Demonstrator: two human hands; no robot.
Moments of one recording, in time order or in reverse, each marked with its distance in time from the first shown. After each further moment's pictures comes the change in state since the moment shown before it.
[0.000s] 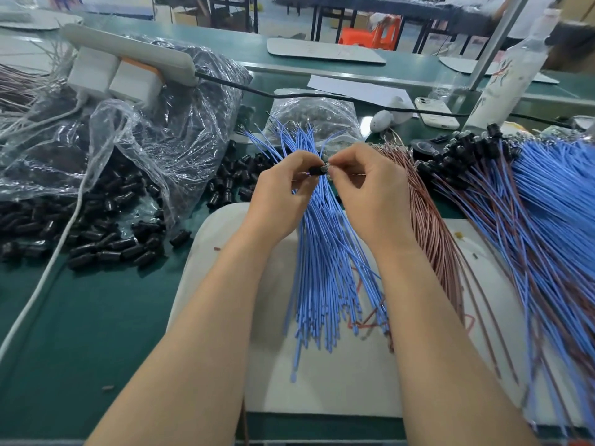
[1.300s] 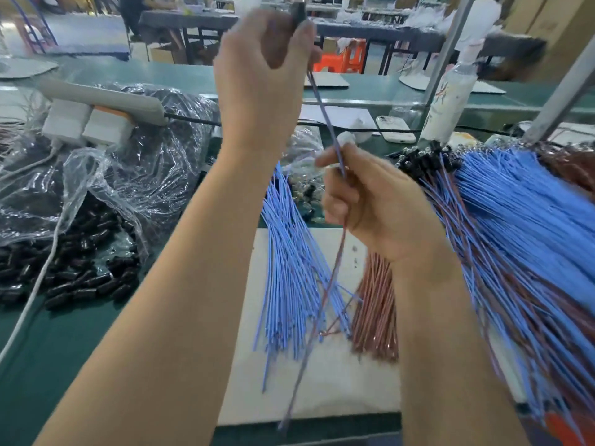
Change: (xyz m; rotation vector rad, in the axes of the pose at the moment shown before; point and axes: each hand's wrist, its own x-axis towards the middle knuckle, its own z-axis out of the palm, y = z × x) left_hand 0.043 0.137 -0.023 -0.117 0.370 0.301; right_hand 0.003 -0.025 -0.068 1.170 -0.448 0.417
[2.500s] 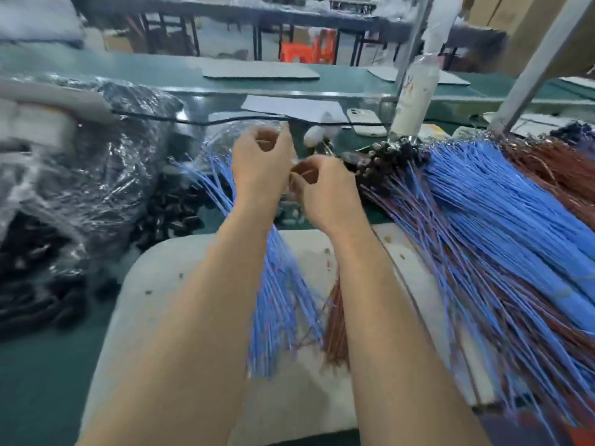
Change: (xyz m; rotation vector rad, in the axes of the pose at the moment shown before) left_hand -0.033 -0.074 0.067 -0.055 -0.054 -0.538; right_hand 0.042 0.024 -0.026 -1.202 0.584 -0.071
